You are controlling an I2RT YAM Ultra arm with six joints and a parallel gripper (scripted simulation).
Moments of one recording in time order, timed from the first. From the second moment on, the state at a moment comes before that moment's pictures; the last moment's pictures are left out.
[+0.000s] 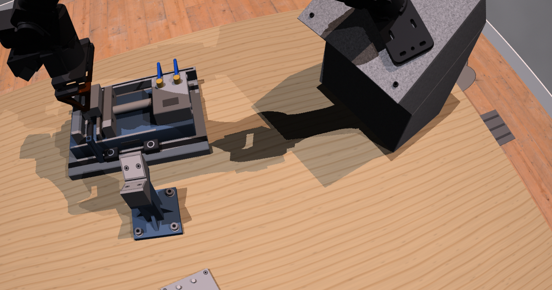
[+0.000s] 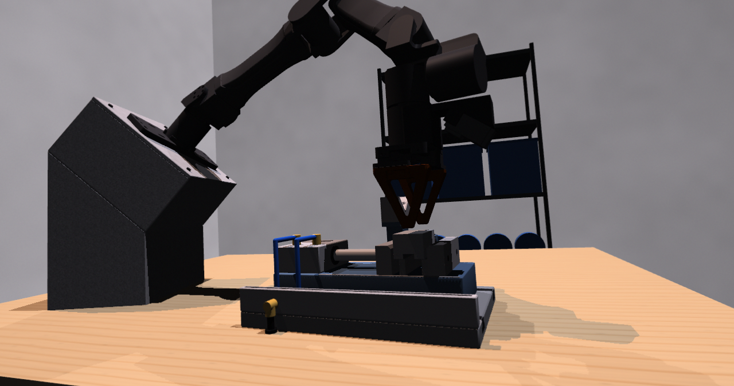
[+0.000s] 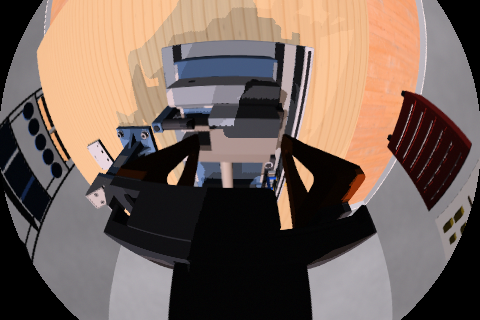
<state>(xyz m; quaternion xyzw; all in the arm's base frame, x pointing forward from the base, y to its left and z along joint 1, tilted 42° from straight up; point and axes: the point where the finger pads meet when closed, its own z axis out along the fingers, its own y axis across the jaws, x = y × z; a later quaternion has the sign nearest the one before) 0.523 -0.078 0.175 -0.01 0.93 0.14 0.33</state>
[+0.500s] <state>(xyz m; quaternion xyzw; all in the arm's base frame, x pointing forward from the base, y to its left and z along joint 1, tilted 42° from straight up) 0.499 -0.089 0.201 -0.01 0.94 0.14 0.32</state>
